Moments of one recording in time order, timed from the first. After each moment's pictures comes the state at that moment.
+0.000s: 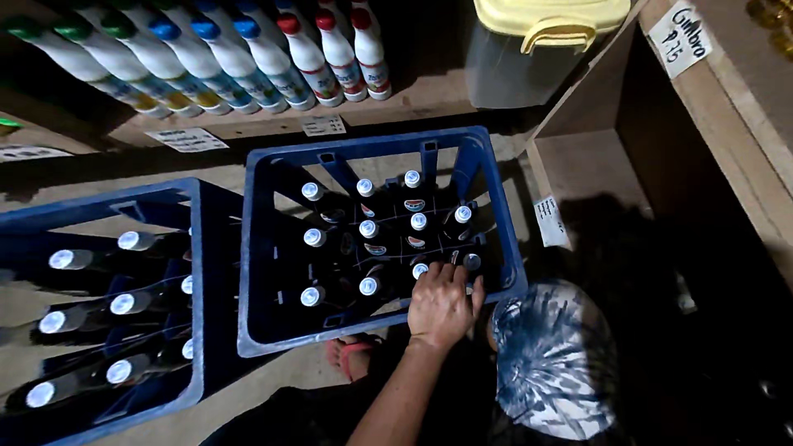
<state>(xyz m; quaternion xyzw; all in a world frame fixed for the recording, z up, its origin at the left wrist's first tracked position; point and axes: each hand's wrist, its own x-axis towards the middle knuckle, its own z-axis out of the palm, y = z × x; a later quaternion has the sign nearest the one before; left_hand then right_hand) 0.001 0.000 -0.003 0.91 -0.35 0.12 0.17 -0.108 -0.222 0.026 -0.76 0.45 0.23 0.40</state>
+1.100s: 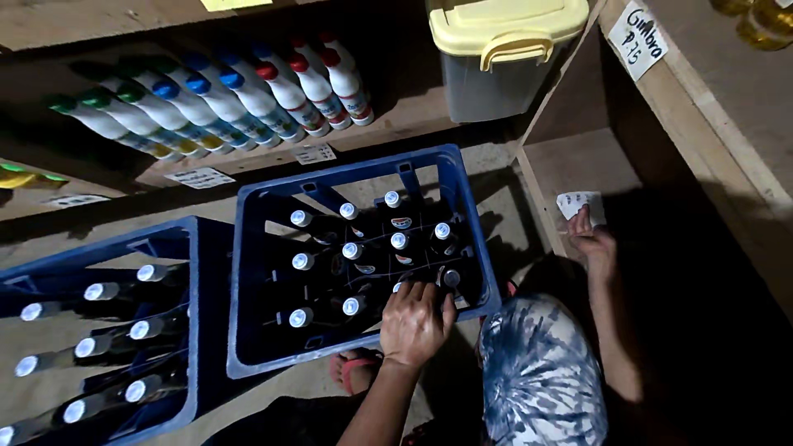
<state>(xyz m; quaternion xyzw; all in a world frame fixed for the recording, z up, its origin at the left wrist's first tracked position) 0.001 -0.002 0.000 0.92 -0.34 0.13 0.13 -0.049 -0.366 -0.085 -0.02 0.44 -0.36 0.82</state>
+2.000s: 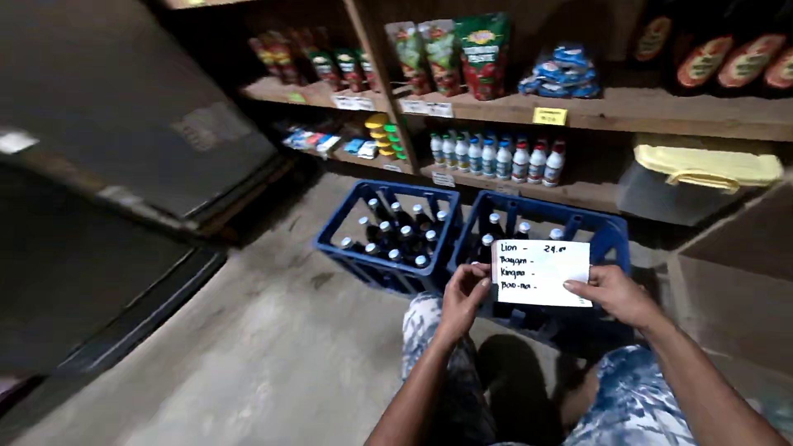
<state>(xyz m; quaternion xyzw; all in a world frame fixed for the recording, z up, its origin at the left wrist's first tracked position) -0.063 0.182 0.127 0.68 -0.11 0.07 0.72 -0.041 -0.098 0.163 -0.81 -0.05 0.12 0.57</state>
